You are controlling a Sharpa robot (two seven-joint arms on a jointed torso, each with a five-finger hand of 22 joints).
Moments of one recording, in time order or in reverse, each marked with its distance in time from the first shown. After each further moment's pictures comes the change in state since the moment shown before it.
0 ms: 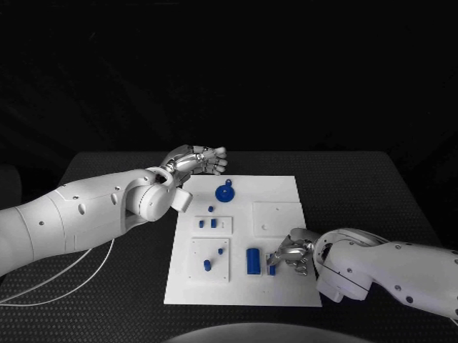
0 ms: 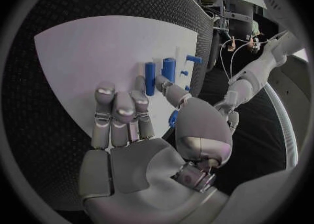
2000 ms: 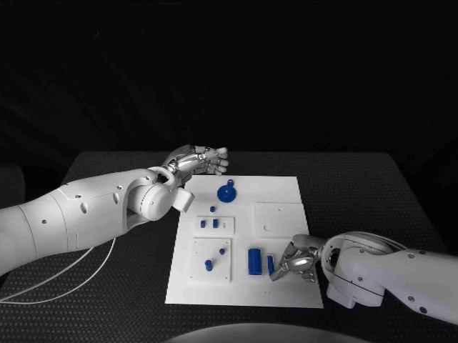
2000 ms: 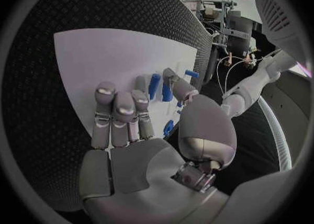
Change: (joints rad) left arm 0.000 -0.004 0.000 0.000 0.000 0.002 -0.004; left_hand 0.004 0.004 -0.005 0.005 0.000 0.000 0.000 0.000 -0.001 0.000 0.000 0.000 -0.004 0.003 0.003 -0.004 0.002 0.000 0.000 0.000 -0.004 0.000; right arm -0.008 -0.042 -0.001 0.024 -0.096 0.116 0.056; right_hand 0.041 -0.133 -0.113 -0.011 -0.007 -0.009 0.005 -0.015 0.011 -0.013 0.005 -0.015 0.003 -0.001 -0.002 -0.008 -0.005 0.000 0.006 -0.010 0.000 0.000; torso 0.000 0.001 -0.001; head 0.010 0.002
